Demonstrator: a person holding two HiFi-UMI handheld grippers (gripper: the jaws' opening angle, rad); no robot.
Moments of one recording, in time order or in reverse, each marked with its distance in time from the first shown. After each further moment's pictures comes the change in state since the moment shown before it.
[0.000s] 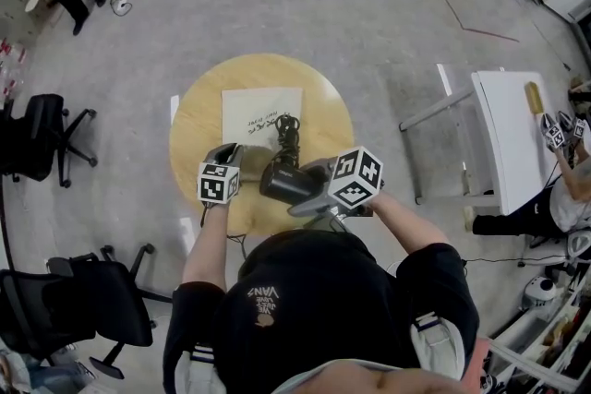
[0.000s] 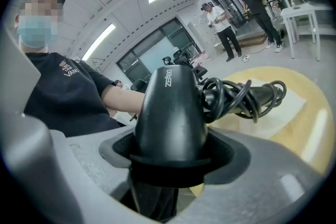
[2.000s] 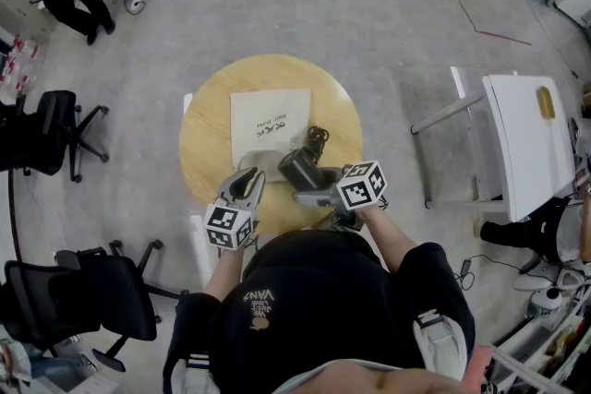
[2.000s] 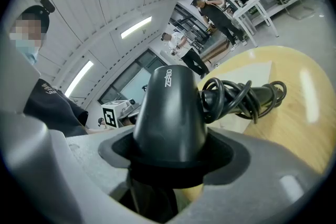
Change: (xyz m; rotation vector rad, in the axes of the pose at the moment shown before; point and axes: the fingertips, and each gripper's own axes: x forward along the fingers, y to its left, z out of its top) left arm -0.083 -0.091 0.026 -0.024 -0.270 -0.089; right arm 0.001 -0.060 -0.030 0.305 -0.323 -0.116
